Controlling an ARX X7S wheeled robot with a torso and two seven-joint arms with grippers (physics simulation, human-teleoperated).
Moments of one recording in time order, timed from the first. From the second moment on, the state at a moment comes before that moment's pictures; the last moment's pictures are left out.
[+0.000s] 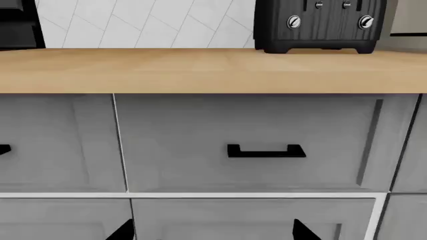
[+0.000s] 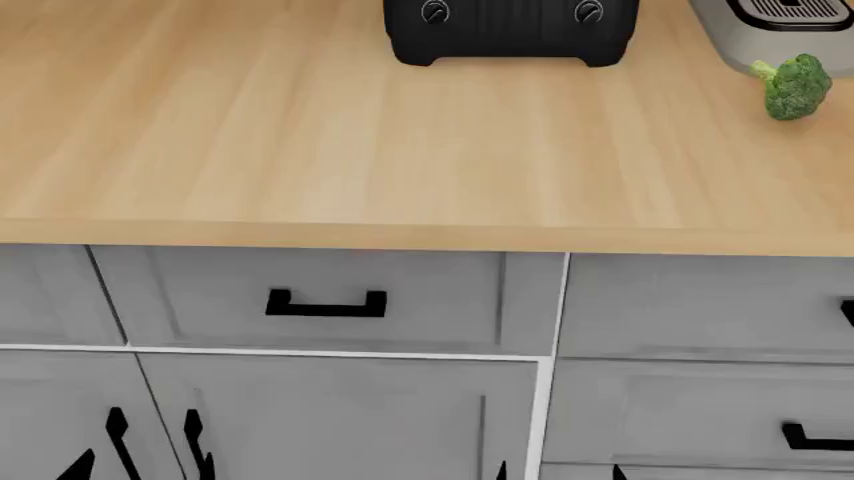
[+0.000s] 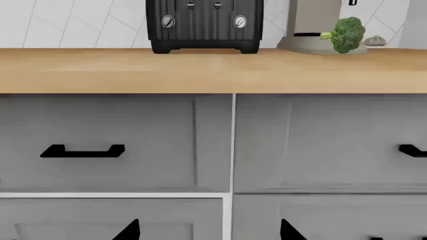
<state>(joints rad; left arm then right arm) 0.00 0.00 0.00 0.00 0.00 0.00 0.00 0.00 0.00 0.00 0.00 0.00 0.00 0.00</state>
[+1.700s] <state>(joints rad) 0.00 -0.12 0.15 -0.01 -0.11 0.04 -0.12 0.00 0.11 -0.12 0.00 0.13 0.01 0.16</state>
